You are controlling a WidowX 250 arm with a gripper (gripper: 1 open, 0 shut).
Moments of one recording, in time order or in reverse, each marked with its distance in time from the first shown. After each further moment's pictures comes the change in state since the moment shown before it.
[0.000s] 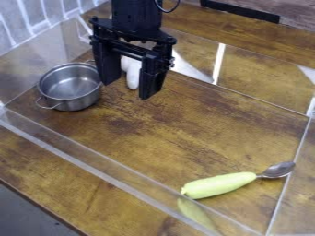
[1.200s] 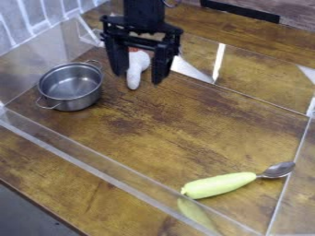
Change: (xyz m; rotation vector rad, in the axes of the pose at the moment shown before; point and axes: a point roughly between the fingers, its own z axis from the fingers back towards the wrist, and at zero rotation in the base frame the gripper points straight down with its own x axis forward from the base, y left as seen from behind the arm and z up) arm 0.042 0.028 -0.009 -0.013 -0.035 0.186
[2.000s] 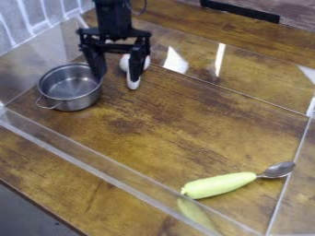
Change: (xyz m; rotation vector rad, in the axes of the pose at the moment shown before) arm 0.029 0.051 -0.041 -0.044 -0.020 0.169
